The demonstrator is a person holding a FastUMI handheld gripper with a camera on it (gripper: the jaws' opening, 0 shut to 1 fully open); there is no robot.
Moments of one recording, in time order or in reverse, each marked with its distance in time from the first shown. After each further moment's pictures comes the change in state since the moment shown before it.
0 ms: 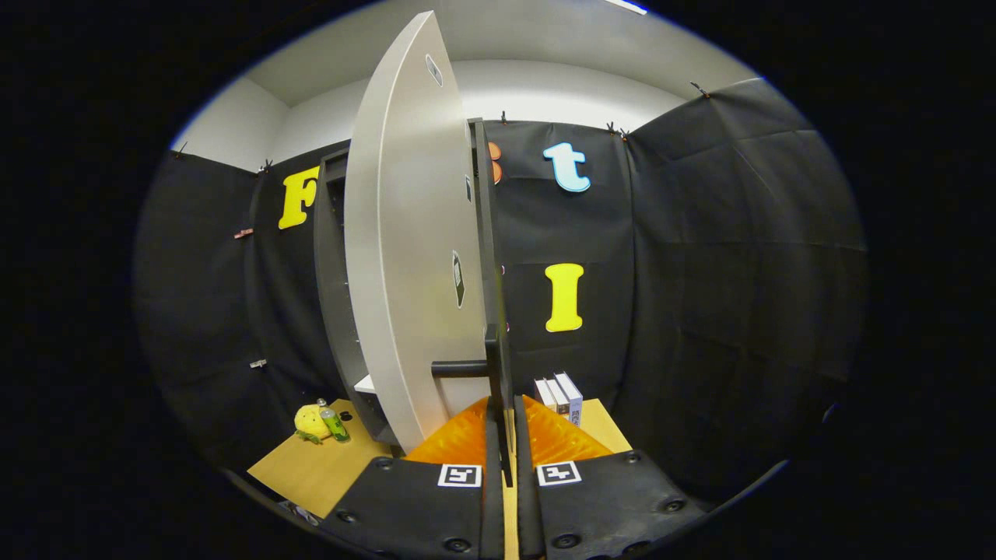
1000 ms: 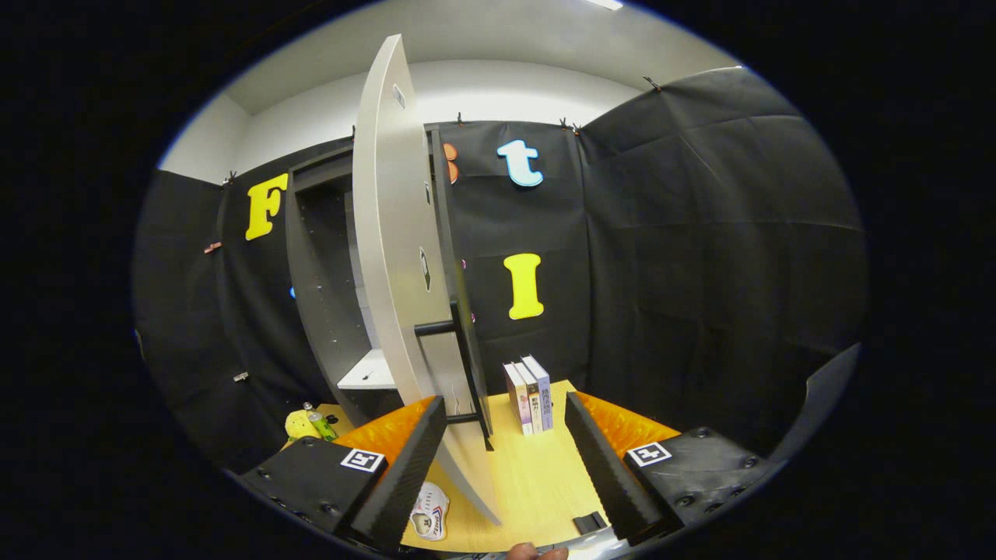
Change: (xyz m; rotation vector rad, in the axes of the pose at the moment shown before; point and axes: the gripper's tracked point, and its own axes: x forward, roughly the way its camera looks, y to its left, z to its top) arm -0.066 -0.029 -0.021 0.084 0.046 -0.188
